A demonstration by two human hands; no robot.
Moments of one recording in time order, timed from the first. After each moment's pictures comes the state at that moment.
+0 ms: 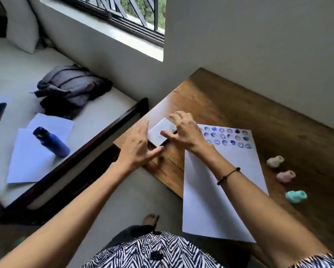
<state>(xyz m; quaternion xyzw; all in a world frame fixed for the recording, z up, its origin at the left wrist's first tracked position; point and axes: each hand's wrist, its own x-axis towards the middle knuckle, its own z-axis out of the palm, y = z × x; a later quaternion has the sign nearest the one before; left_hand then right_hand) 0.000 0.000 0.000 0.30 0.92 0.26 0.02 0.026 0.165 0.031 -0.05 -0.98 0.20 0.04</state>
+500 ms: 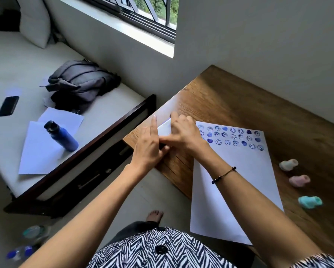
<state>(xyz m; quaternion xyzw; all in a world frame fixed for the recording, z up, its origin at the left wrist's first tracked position) 0.007 0.005 -0.009 0.24 0.92 0.30 0.01 0.014 0.127 0.034 -0.09 -0.98 0.17 -0.03</state>
